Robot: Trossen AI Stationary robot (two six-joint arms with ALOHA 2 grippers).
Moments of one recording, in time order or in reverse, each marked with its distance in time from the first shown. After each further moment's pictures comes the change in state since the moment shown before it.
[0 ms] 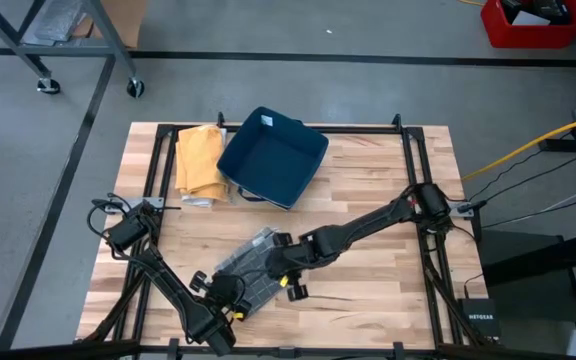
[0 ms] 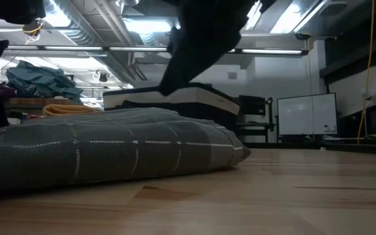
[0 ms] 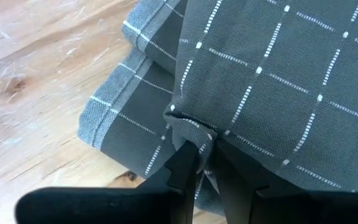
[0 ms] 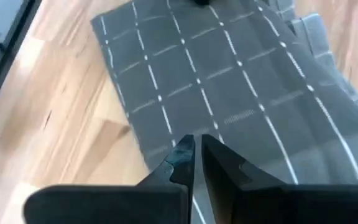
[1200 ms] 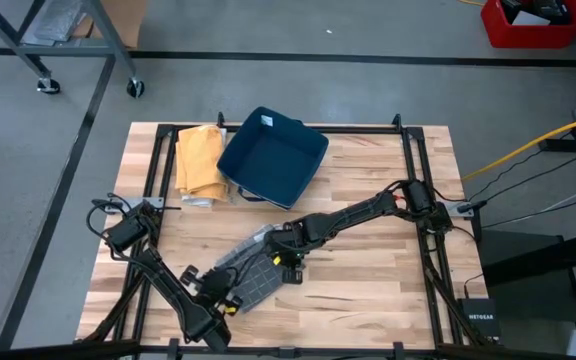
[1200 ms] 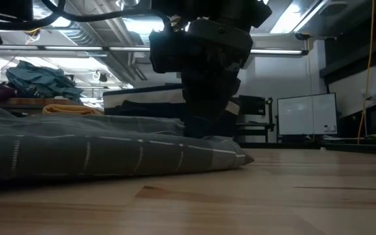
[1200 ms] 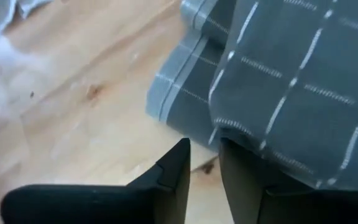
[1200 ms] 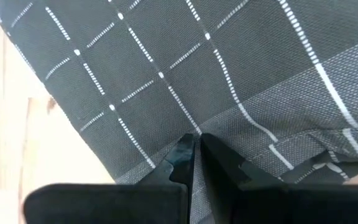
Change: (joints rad) left arm -0.011 0.000 0.000 -0.172 0.086 0.044; right arm -0.109 0.085 -0.001 -0.122 -0.113 0.213
